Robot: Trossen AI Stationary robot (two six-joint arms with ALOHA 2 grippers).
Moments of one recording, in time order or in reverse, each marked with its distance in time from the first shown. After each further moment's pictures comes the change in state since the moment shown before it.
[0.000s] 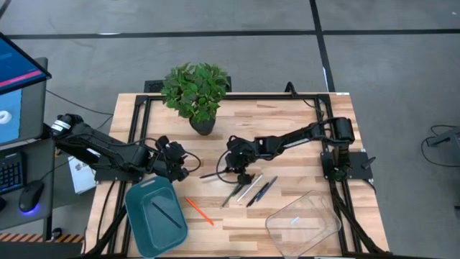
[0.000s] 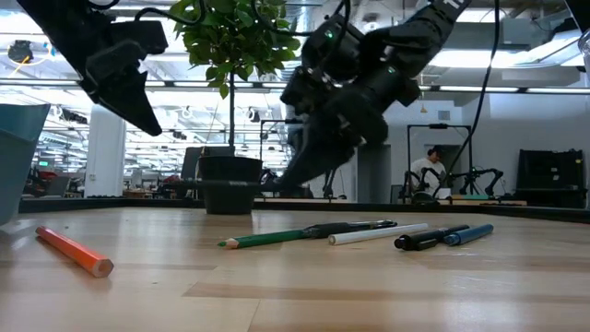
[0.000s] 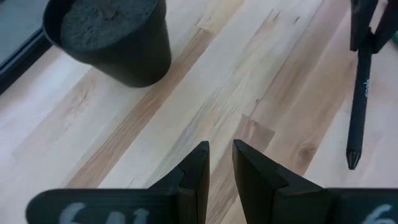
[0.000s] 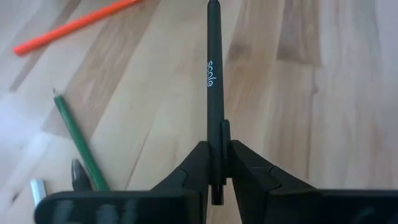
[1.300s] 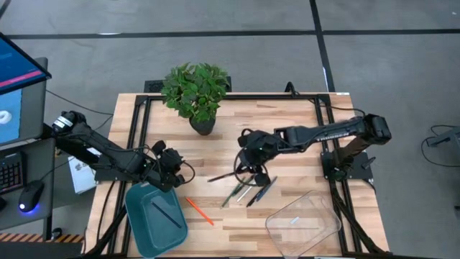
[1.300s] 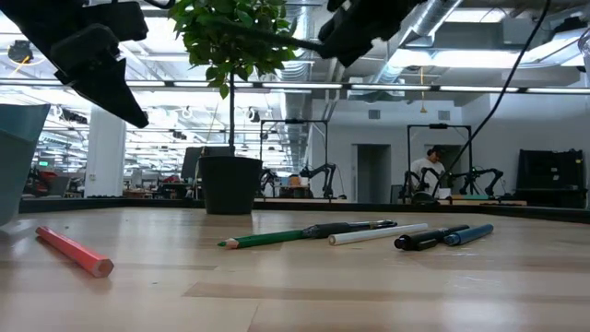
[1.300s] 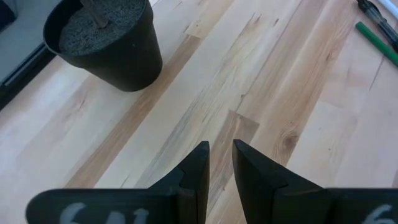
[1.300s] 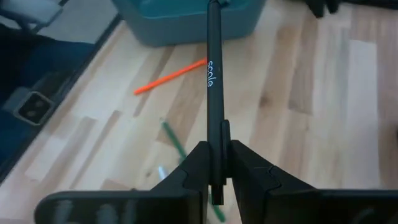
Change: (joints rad) left arm -0.159 0.000 0.000 -0.057 -0.095 -0.093; right arm 0.099 -0.373 0.111 -0.442 0.001 0.025
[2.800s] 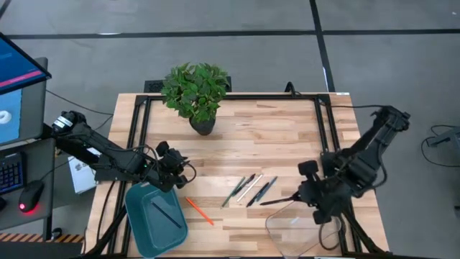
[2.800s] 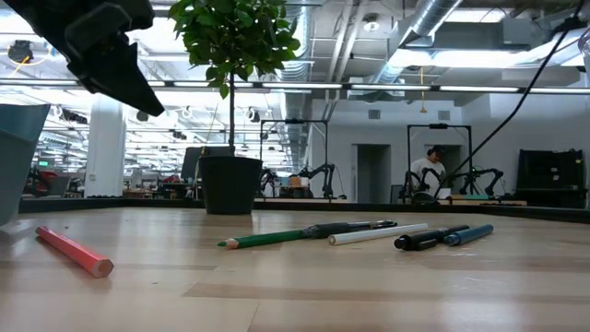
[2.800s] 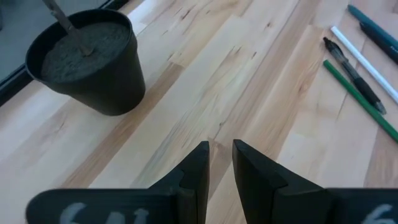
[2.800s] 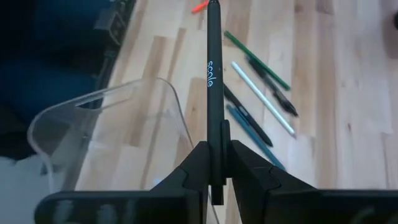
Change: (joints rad) left arm 0.001 0.000 0.000 0.140 -0.029 0.049; right arm 0.758 -0.342 -0.040 -0.568 0.636 0.726
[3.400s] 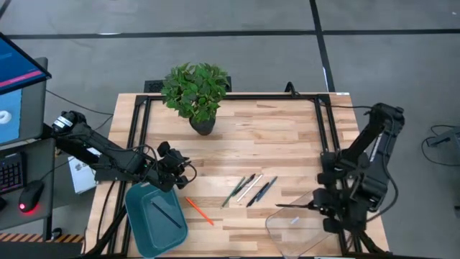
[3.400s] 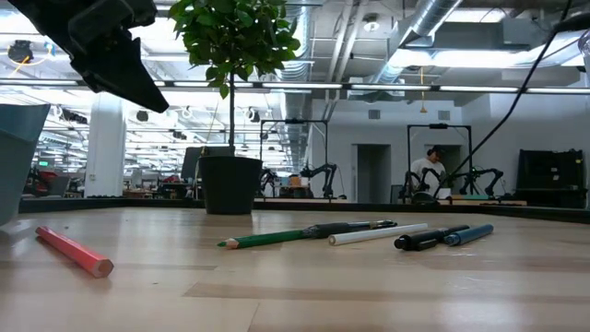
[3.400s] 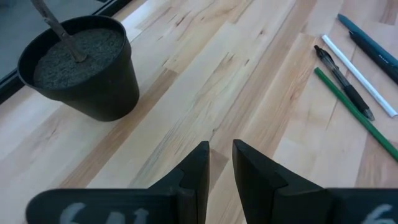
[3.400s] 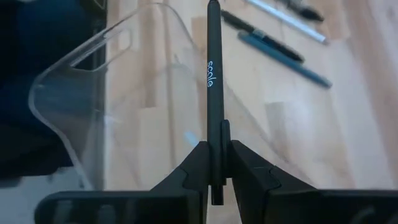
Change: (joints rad) left arm 0.001 0.000 0.000 0.040 -0.001 0.018; right arm 0.294 -0.008 -0.170 -0.024 0.082 0.620
